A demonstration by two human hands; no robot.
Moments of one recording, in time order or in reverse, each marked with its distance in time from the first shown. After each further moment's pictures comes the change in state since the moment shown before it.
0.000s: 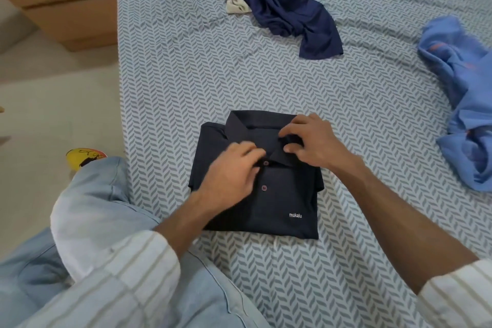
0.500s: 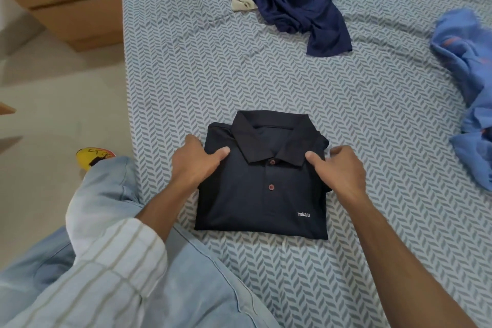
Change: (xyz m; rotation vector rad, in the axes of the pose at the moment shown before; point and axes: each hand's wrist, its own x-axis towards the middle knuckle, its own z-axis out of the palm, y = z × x) left_hand 0.006 -0.053 -0.038 -0.267 -0.028 -0.987; right_hand -0.053 -0.022 0.021 0.482 0.179 0.930
